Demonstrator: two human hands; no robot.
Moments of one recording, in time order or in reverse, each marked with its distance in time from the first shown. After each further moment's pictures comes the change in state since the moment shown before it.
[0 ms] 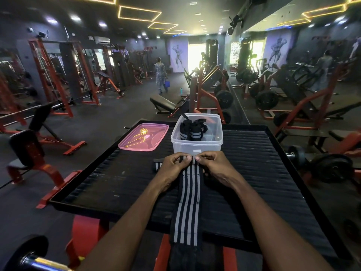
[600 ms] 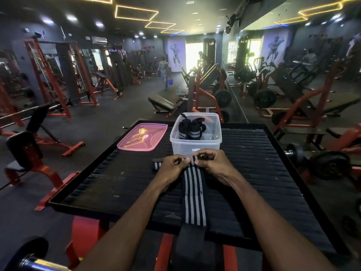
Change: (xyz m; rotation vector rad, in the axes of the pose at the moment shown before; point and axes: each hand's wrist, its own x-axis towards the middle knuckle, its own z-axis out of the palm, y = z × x) left_hand 0.002 -0.005 0.000 0.137 0.044 -0.024; right_hand -0.004 -0.004 -0.001 0.070 0.014 -0.076
